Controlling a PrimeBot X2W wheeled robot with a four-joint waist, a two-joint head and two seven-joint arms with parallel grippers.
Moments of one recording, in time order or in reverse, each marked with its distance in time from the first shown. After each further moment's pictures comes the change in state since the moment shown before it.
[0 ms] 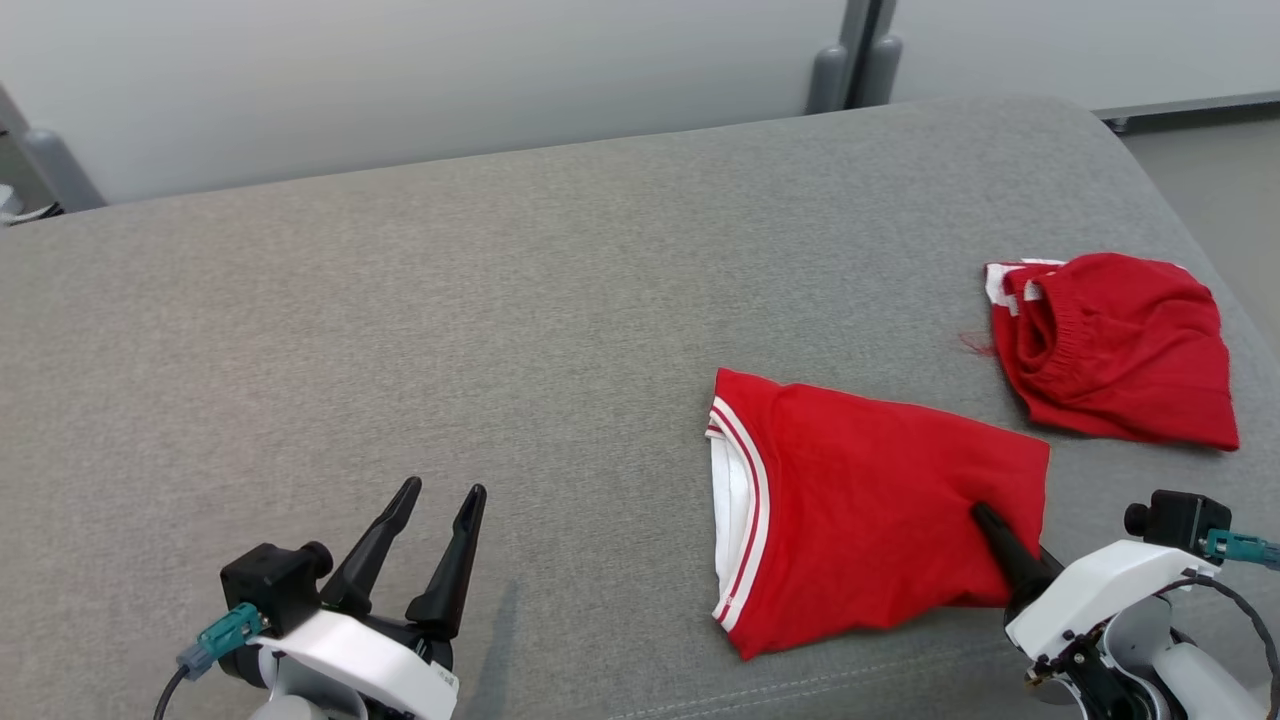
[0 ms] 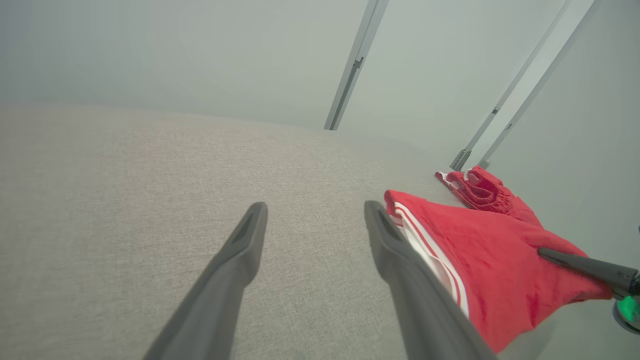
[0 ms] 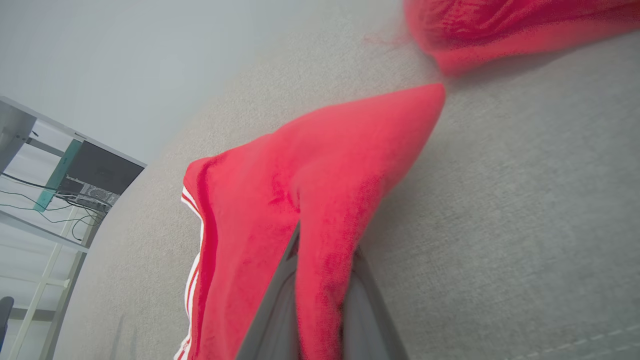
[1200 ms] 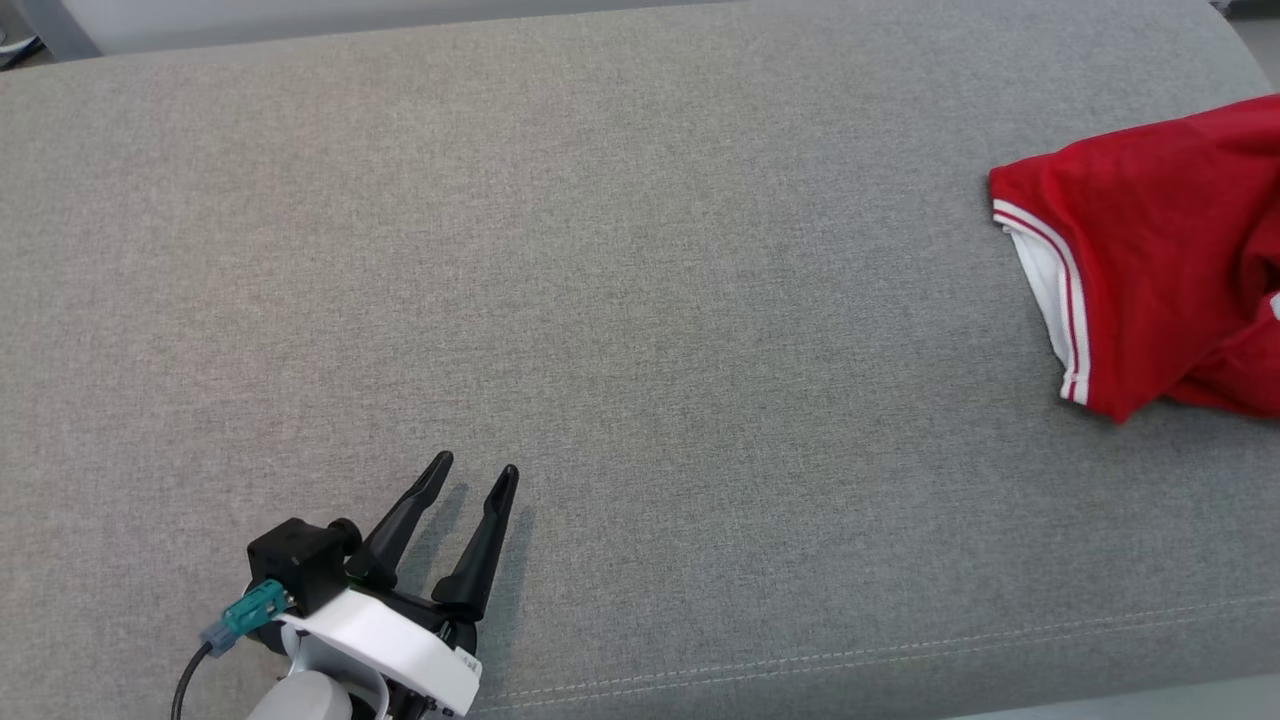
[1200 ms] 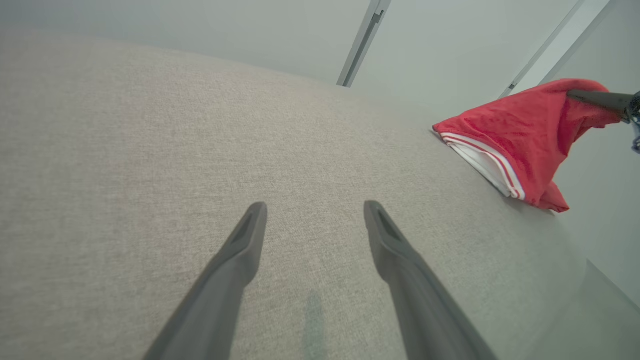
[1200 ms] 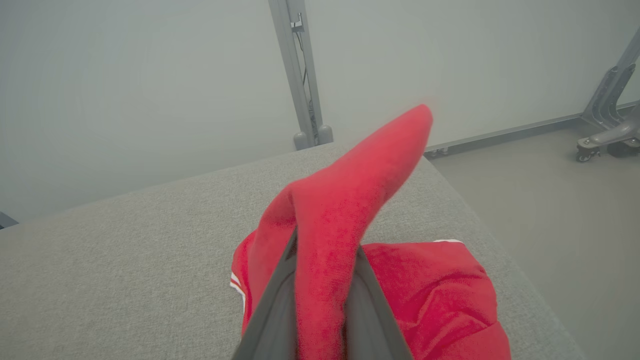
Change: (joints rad) left arm -0.031 0.009 -0.057 -0.038 0.009 0.000 0.000; right arm -0.534 -0.221 -0.109 0.271 -0.302 0.000 0.021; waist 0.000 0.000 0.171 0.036
